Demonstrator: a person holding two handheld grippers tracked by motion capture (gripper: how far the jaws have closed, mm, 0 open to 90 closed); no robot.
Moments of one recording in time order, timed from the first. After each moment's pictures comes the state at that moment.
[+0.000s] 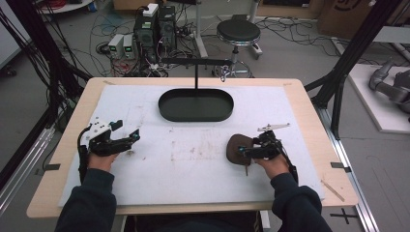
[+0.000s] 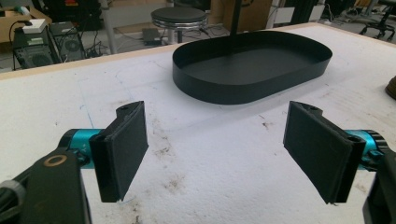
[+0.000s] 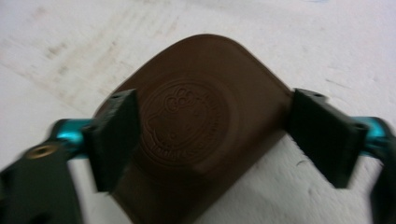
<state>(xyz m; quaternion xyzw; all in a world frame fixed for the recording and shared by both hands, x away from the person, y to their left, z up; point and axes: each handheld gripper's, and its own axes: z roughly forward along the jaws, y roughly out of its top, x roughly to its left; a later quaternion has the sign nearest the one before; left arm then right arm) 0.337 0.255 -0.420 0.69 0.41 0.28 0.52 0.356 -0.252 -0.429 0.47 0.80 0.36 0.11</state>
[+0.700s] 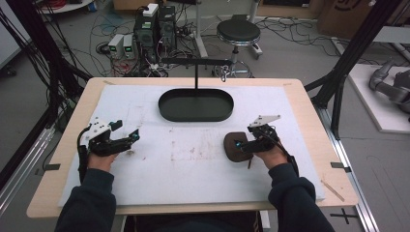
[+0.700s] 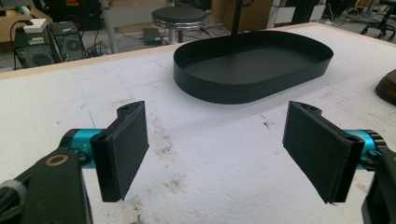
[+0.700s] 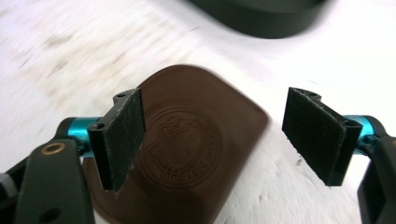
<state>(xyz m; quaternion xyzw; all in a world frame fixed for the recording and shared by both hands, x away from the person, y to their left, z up) 0.336 0.256 -0.420 0.69 0.41 0.28 0.52 0.369 -0.242 -0.409 0.37 0.84 0.36 0.19</state>
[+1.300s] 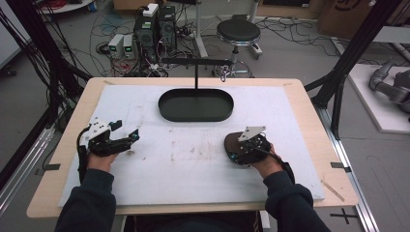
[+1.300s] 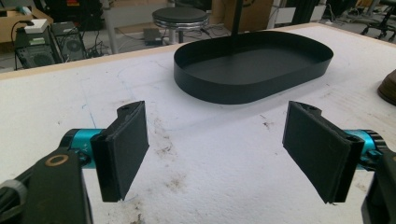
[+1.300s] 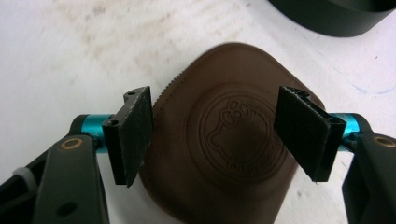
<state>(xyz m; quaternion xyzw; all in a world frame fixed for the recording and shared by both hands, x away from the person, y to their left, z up) 0.336 0.257 -0.420 0.69 0.42 0.28 0.52 0.350 -0.220 -0.416 0.26 0.90 0.29 0.19</state>
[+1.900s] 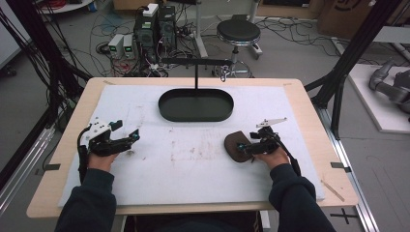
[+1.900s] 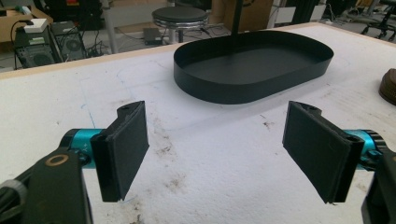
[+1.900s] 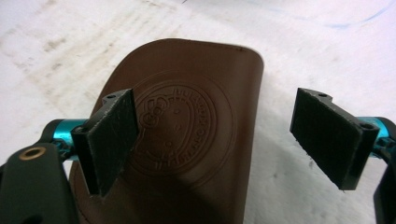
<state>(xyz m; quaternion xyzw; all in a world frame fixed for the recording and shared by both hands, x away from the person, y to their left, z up) 0.337 0.256 -0.421 0.69 0.42 0.28 0.52 0.389 -0.266 -0.442 0.41 0.82 0.39 0.07</state>
